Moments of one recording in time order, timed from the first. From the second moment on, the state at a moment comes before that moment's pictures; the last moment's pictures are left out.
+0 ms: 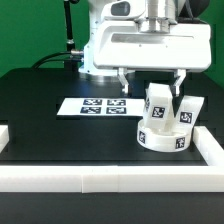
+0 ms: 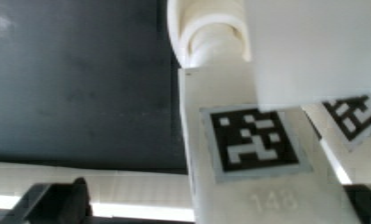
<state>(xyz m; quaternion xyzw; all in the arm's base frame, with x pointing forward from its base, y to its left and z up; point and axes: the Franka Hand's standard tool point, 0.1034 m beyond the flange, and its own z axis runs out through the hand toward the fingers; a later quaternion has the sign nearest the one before) 0.533 0.054 0.092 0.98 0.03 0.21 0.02</state>
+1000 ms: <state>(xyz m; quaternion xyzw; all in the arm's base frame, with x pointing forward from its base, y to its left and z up) 0.531 0.053 0.088 0.97 0.04 0.24 0.03</state>
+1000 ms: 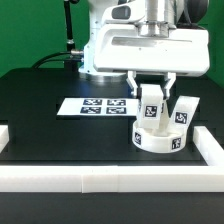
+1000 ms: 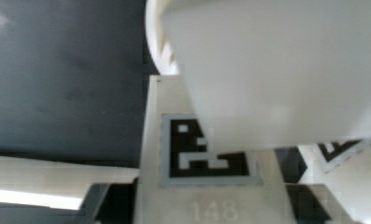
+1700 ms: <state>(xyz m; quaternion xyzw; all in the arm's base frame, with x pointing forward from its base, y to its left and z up) 0.524 0.045 0.085 0.97 0.03 0.23 0.03</state>
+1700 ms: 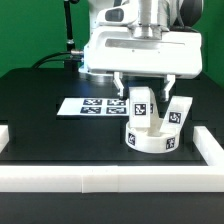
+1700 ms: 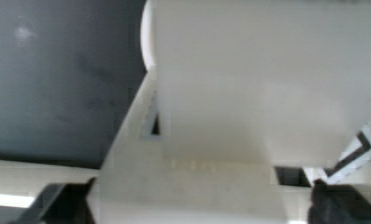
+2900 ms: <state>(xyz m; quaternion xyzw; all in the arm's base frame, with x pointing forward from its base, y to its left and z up) 0.542 0.049 0.108 0.99 0.02 0.17 0.00</state>
